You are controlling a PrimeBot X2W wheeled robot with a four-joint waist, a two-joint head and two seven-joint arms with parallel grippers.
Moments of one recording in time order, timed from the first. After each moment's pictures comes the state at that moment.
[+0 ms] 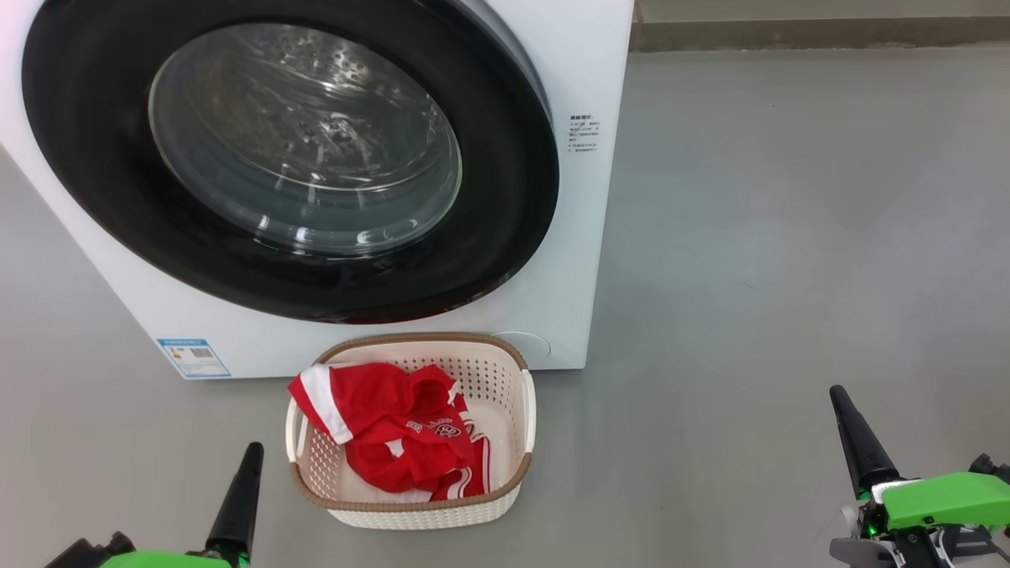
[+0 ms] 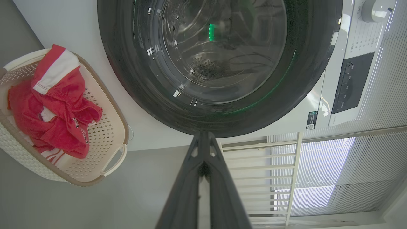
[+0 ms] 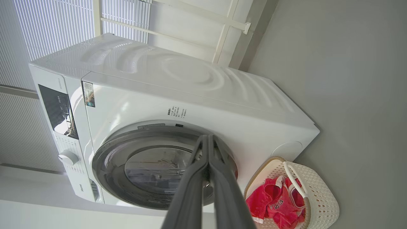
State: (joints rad) left arm -0.05 0.05 0.06 0.27 -1.45 -0.12 0.06; right arm -0.03 -0.04 -0.12 0.27 1.45 0.13 0.06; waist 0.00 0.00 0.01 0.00
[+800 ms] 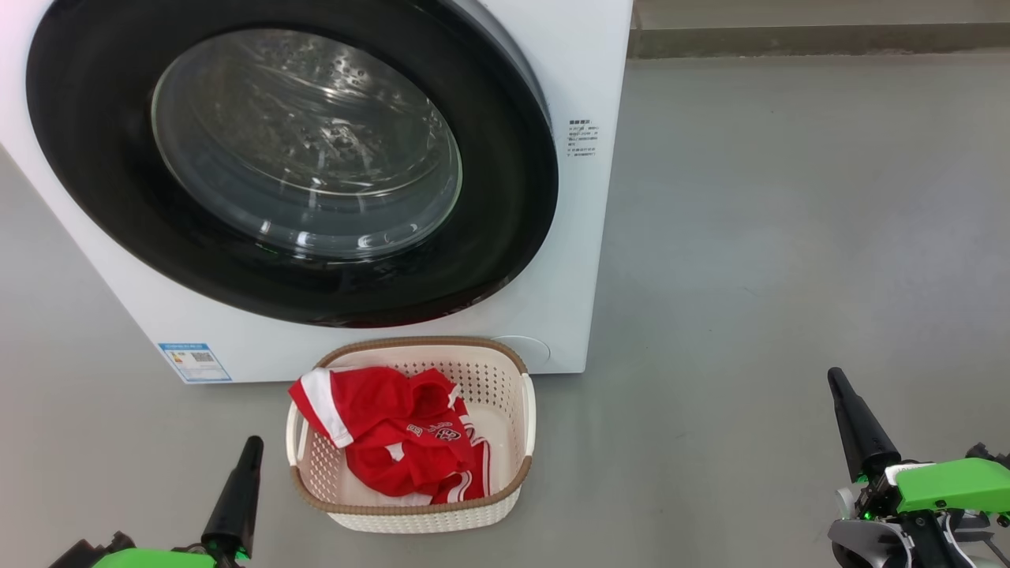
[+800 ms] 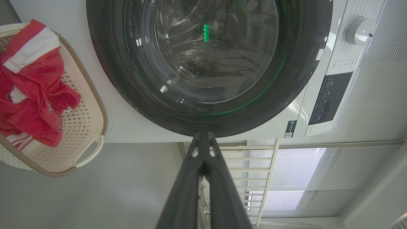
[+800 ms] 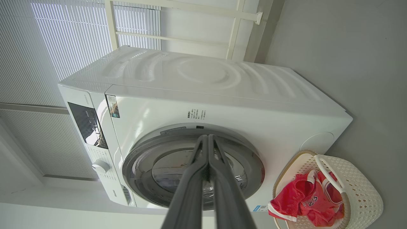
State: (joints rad) left arm -0.07 0.05 0.07 0.27 -1.60 -0.12 0.11; right arm -0.06 -0.04 -0.13 0.27 1.61 0.13 0.11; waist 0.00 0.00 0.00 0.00
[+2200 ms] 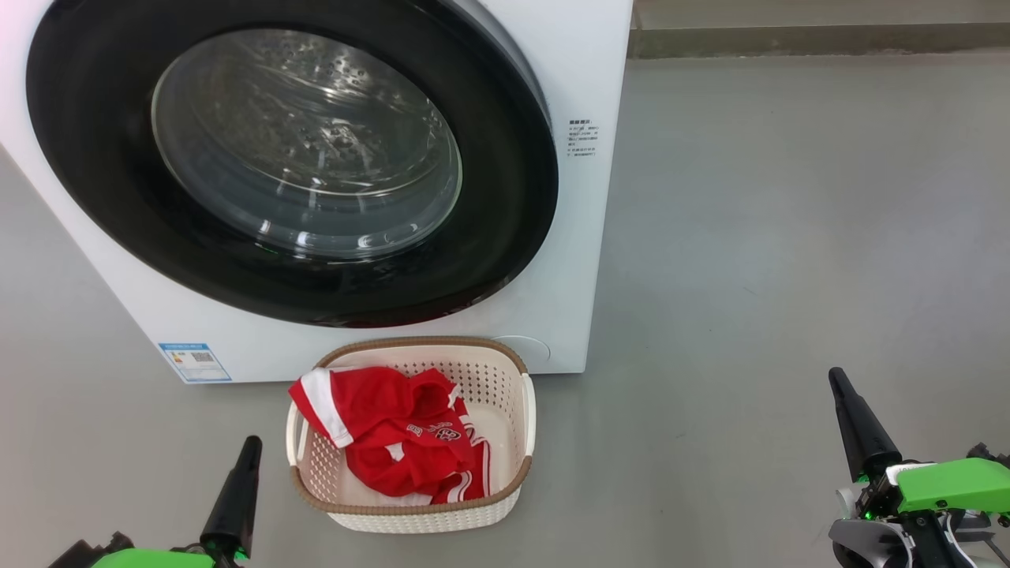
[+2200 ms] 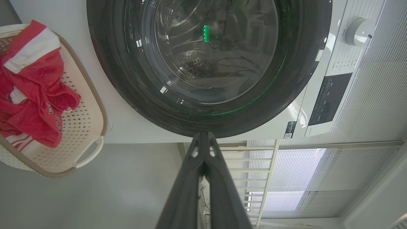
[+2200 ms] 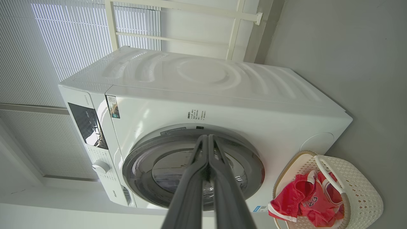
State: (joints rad) left arm -0.07 0.04 0.07 0.27 -1.60 -0.12 0.11; right arm -0.06 -0.04 -0.13 0.27 1.61 0.13 0.11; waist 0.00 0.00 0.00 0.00
